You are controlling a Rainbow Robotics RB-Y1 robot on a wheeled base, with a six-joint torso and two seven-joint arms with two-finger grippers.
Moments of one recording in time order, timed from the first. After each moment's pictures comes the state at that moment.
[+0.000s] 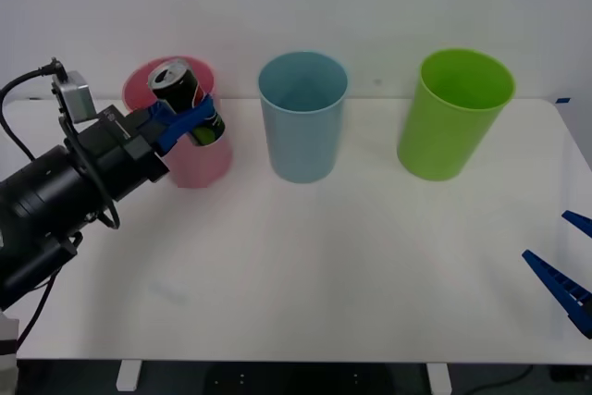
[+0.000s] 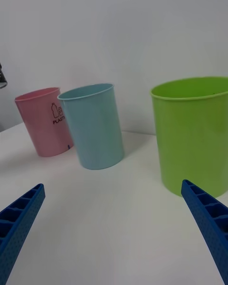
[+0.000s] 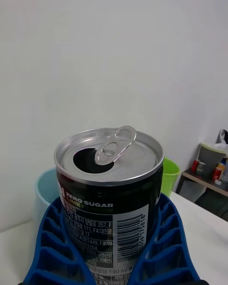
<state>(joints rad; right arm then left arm) 0.35 -0.40 -0.52 -1.66 0.96 -1.22 0.00 -0.16 0.18 0.31 -1.83 -1.40 -1.02 0.49</state>
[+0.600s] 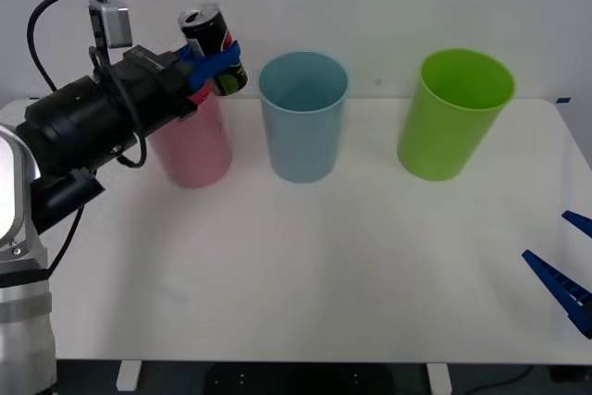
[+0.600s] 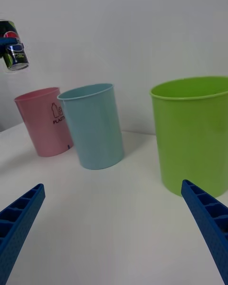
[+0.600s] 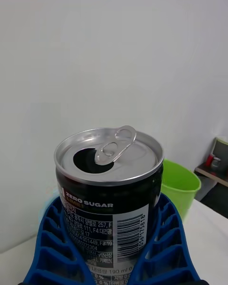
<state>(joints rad) 0.35 -0.40 -0.52 -1.66 0.96 -1.22 0.00 -0.40 0.12 0.31 -1.82 -1.78 -1.02 0.76</state>
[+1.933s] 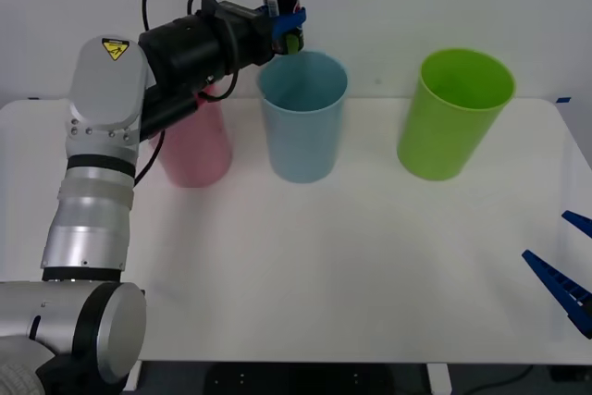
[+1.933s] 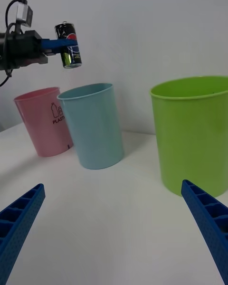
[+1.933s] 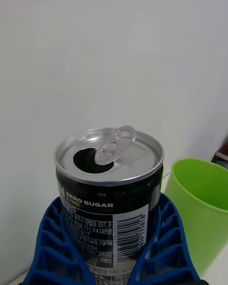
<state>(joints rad) 0.35 -0.40 -0.52 -1.66 0.96 -1.22 0.00 -0.81 0.08 0.24 -1.26 -1.93 -0.85 0.63</state>
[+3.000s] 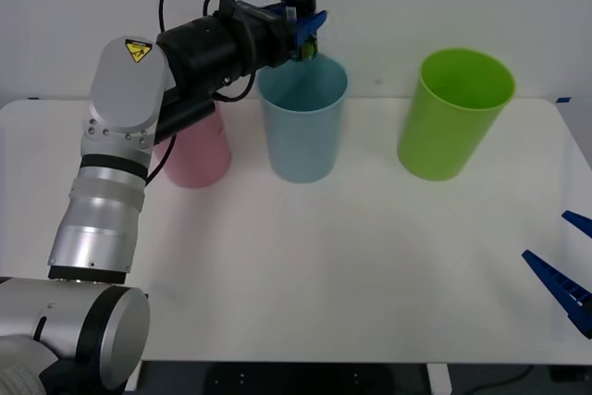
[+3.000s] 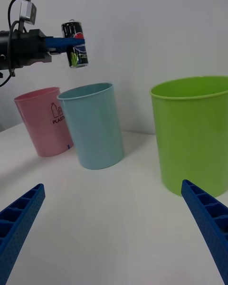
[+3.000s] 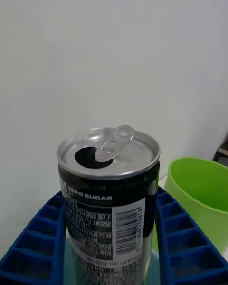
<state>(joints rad) 0.35 -0.40 -0.52 -1.66 0.96 -1.22 0.00 -0.81 0.08 0.17 -1.26 -1.93 -0.80 0.62</state>
